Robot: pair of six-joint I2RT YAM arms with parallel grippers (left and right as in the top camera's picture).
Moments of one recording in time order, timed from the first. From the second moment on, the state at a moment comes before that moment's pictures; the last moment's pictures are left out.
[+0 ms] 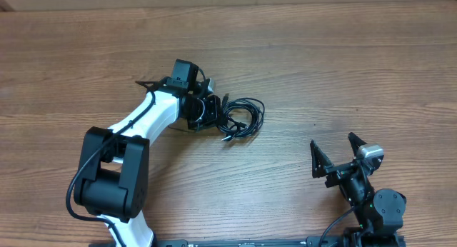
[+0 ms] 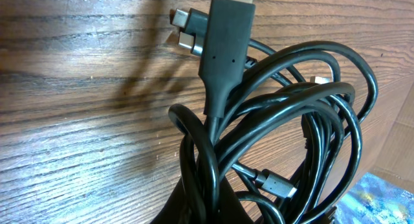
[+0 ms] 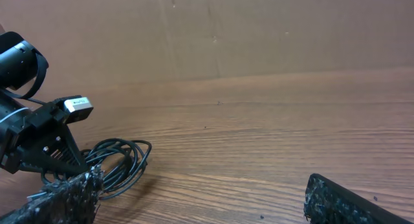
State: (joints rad) left arm -0.27 1.90 1.18 -0.57 0.61 -0.47; right arm 0.01 0.01 0.06 -0.15 -0.28 0.15
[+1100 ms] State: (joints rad) left arm -0.27 1.68 1.21 -0.64 0.61 -0.47; right arm 0.01 0.01 0.06 -0.15 -0.28 0.15
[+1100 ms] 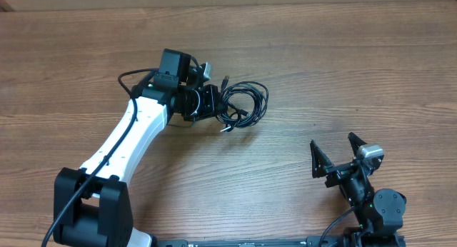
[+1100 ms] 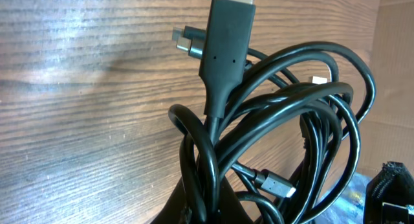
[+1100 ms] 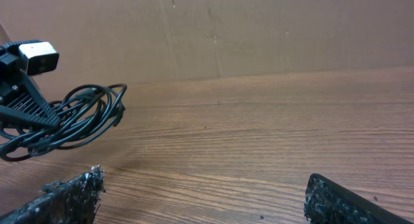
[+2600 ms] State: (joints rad) left arm -0.27 1.68 1.21 -0.66 0.61 -1.14; right arm 0.01 0.52 0.55 -0.35 -0.71 0.49
